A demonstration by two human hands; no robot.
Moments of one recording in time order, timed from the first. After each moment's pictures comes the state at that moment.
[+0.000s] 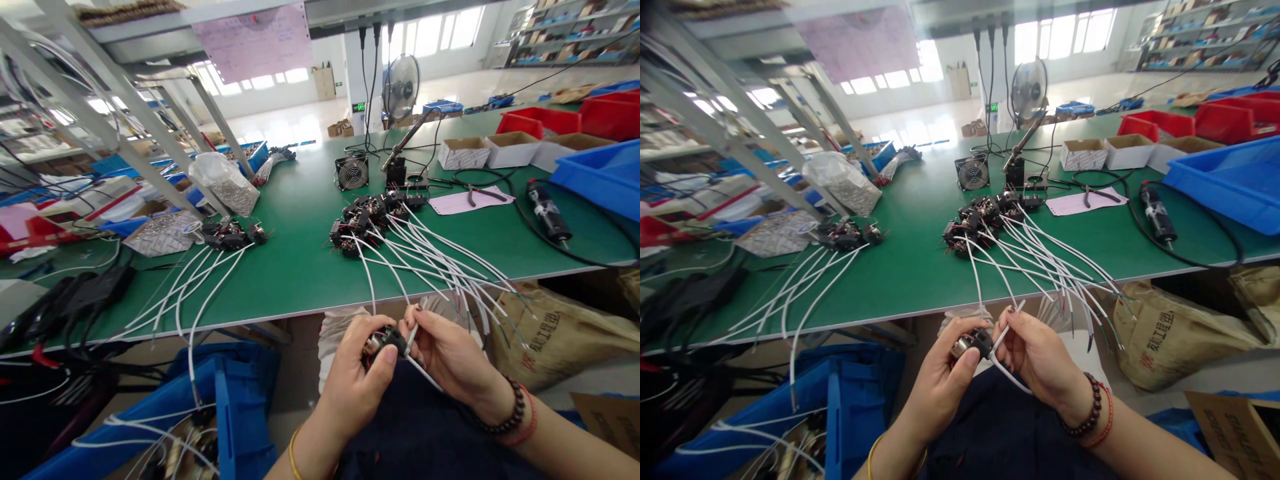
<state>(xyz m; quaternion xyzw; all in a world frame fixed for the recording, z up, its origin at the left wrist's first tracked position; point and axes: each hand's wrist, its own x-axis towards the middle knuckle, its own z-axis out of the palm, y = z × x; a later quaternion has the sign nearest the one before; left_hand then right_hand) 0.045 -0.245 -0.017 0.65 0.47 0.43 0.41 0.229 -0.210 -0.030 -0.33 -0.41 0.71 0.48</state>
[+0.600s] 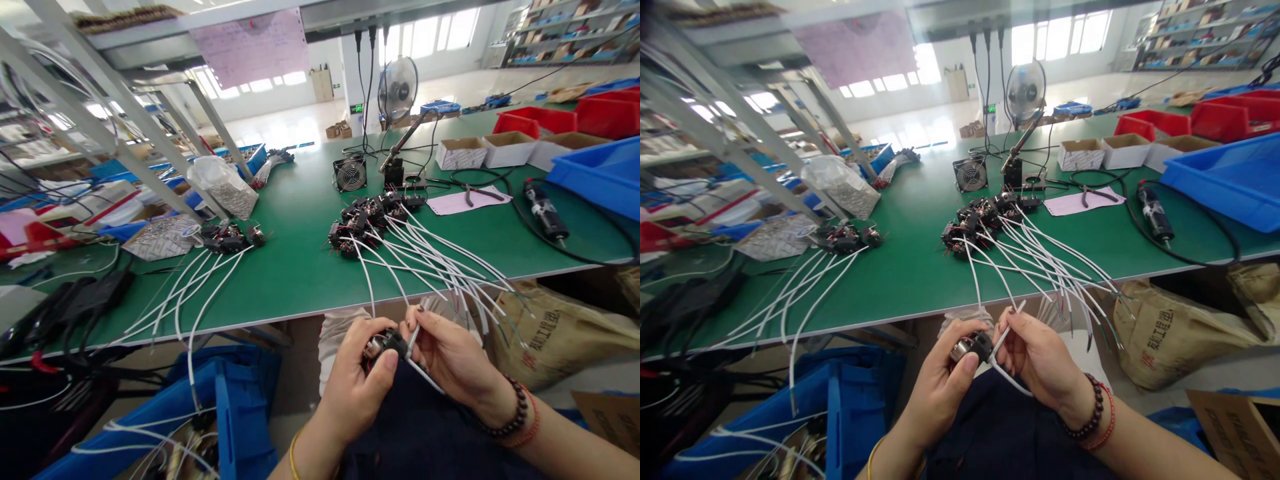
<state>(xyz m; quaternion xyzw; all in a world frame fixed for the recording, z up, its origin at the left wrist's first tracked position) 0.045 -0.246 -0.017 0.65 0.46 0.44 0.41 0.230 -0.213 -0.030 -0.31 -0.40 0.72 0.47</state>
